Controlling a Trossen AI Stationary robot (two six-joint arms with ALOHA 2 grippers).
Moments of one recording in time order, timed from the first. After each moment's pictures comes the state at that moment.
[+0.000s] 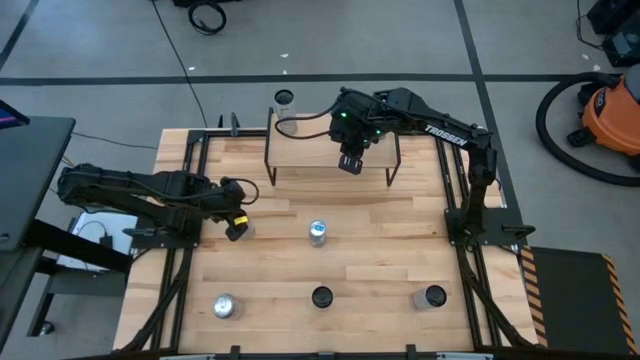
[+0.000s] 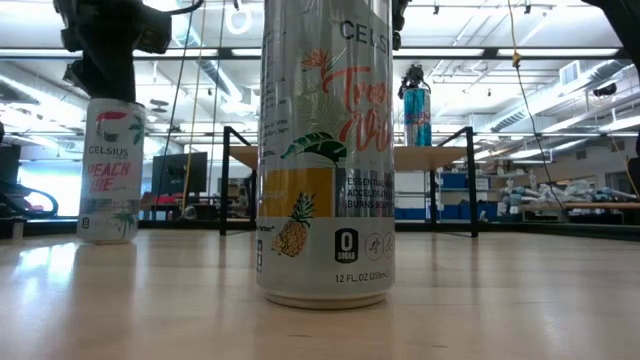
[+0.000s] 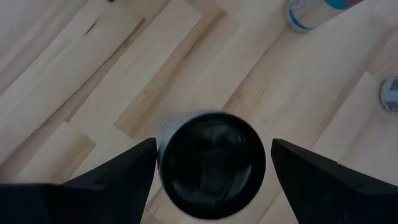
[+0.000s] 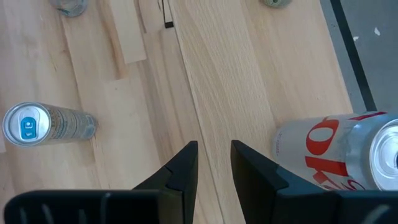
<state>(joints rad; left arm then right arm) -0.10 1.01 0.90 -1.04 -0.14 -0.77 -0.29 1.86 2.17 -1.38 0.06 -0.06</state>
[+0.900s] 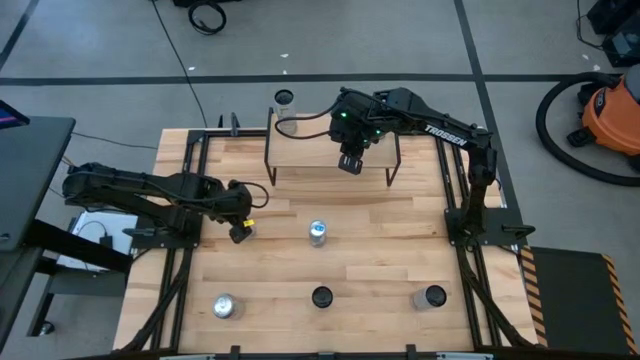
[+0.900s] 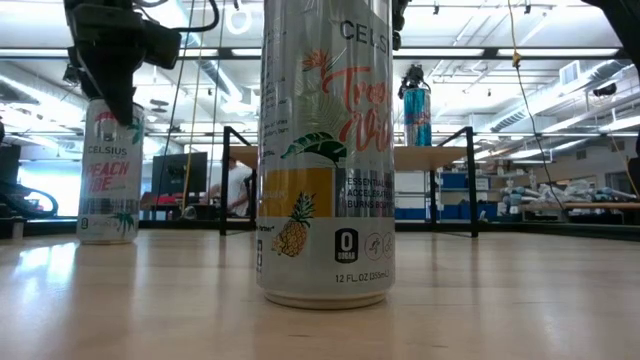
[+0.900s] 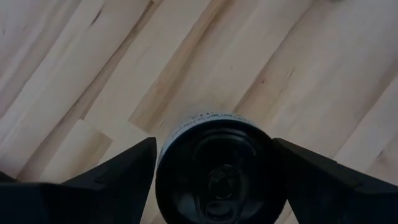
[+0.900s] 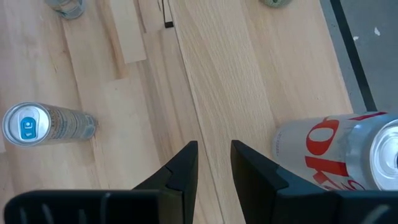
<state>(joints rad) -0.08 1.11 0.90 -1.07 -0.14 -0.69 -0.29 1.86 2.17 -1.38 0.06 -0.06</state>
